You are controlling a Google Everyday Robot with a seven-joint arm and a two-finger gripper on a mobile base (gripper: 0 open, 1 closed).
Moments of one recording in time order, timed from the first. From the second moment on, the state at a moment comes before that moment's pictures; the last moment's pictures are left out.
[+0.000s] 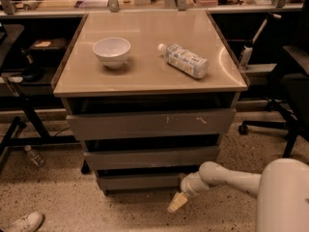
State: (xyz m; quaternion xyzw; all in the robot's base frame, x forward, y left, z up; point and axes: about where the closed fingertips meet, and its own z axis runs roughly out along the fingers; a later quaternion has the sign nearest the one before) arm 0.531 -0.100 0.251 -0.51 0.81 0.23 0.20
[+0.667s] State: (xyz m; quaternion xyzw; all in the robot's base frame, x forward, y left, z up) arm 0.563 -0.101 0.242 -0.51 0.80 0.21 0.22
